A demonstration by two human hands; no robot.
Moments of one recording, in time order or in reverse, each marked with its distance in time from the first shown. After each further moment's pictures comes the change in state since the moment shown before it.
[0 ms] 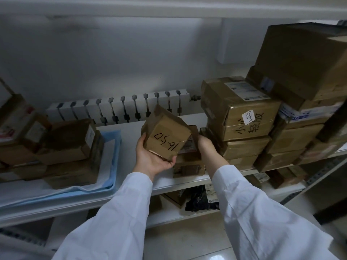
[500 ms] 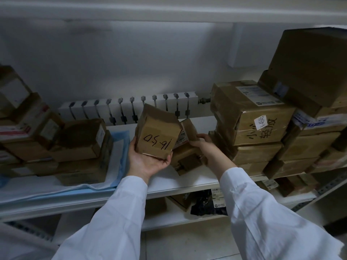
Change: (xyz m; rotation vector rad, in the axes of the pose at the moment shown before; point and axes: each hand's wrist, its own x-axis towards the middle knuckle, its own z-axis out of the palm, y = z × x) left_hand -0.008 0.025 -0.027 -0.135 -0.064 0.100; right_hand 0.001 -0.005 0.007 -0.022 -0.228 -0.031
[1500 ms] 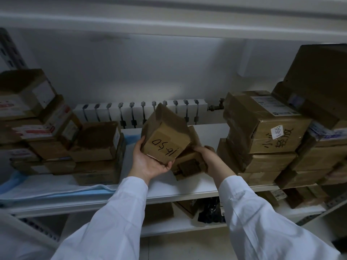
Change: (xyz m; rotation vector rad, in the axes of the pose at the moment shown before) left_hand -0.021 0.037 -0.010 0.123 0.057 -0.013; right_hand -0.008 -0.001 0.048 0.130 0.040 0.116
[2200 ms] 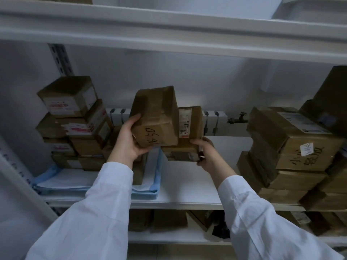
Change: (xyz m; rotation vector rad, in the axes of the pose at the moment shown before) left_hand -0.079 0.105 -0.003 0.243 0.193 0.442; right_hand -0.033 -0.032 0.071 0.125 -0.199 -0.214
